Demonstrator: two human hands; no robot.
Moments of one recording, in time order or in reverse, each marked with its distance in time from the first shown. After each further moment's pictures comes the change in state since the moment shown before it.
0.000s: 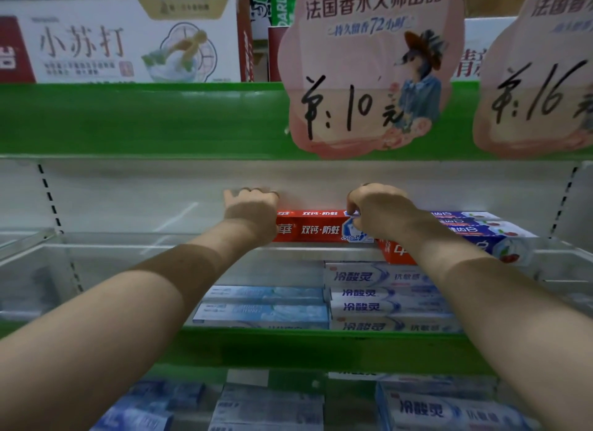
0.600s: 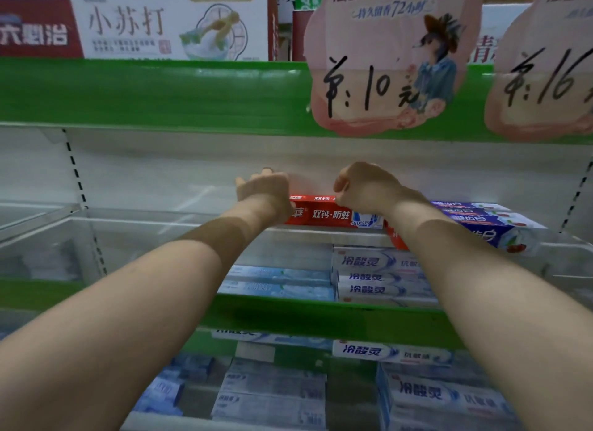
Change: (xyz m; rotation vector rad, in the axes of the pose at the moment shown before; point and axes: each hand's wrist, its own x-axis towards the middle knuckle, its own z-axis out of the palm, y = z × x) left_hand -0.008 0.008 -0.021 -0.207 -0.125 -0.149; right_hand 0.004 -0.031 -0.013 0.366 -0.044 0.022
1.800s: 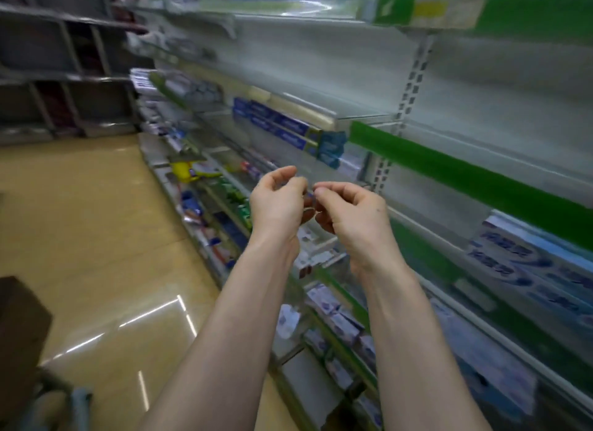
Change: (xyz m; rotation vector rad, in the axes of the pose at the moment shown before) left_hand -0.386 -0.205 -0.070 -1.447 0.875 -1.076; right_hand -0.289 -0.335 0.131 1.414 -0.539 -0.203
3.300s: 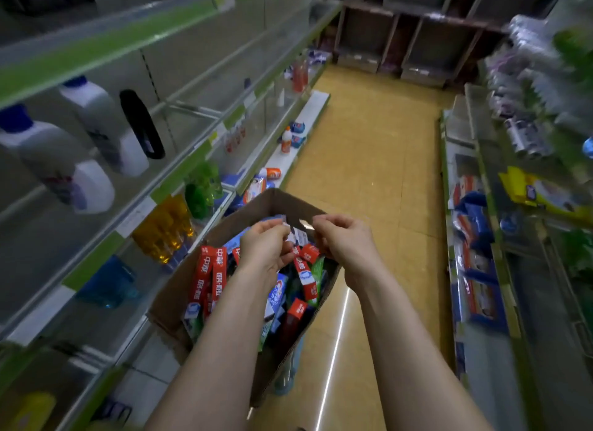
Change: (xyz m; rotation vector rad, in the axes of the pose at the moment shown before) left_hand 0.133 0.114 -0.646 -0.128 1.049 -0.163; right_hand -0.075 0.175 0.645 -0.248 -1.002 0.449
